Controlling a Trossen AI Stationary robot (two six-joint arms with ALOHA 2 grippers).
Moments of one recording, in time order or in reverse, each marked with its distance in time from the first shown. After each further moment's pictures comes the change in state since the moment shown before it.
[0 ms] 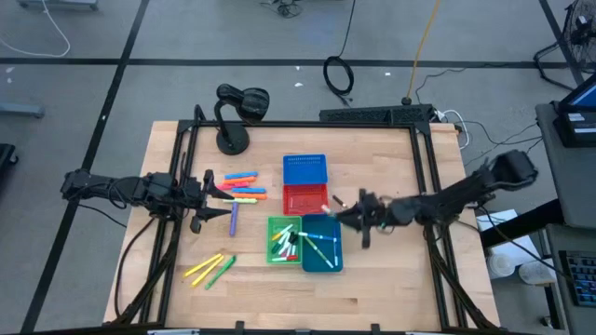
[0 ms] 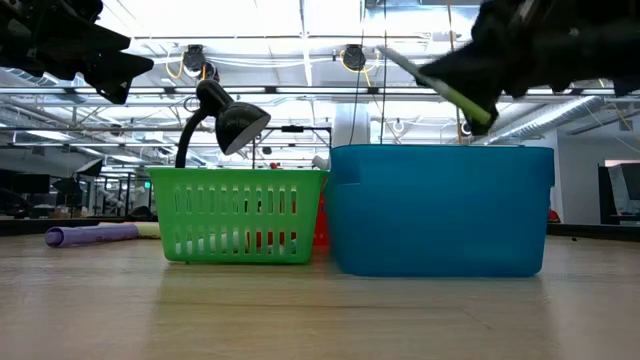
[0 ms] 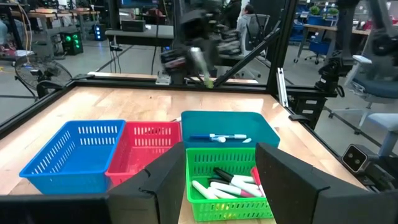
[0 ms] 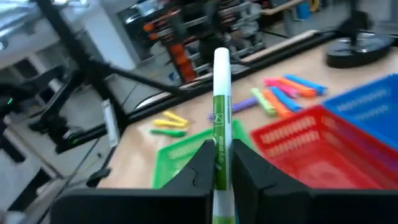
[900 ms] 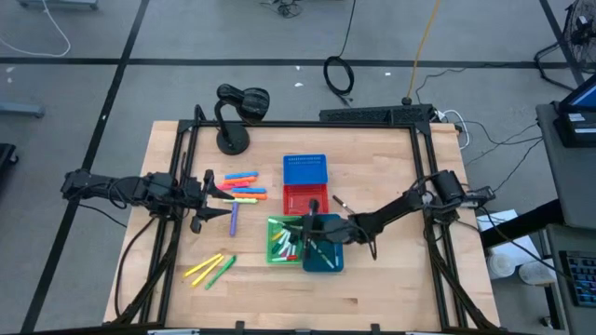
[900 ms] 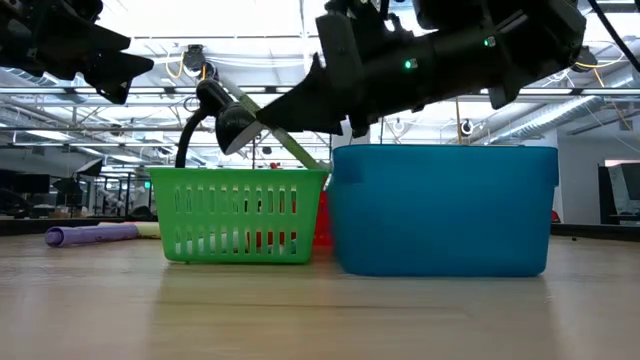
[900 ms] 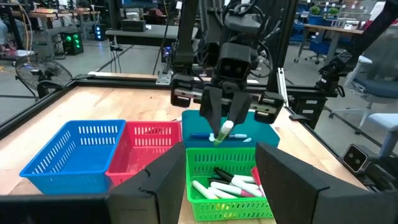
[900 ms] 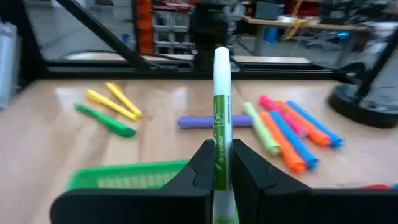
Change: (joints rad) left arm 0.000 0.000 0.000 0.000 -0.002 0.000; right arm 0.002 0.706 0.612 -0.004 0.160 -0.403
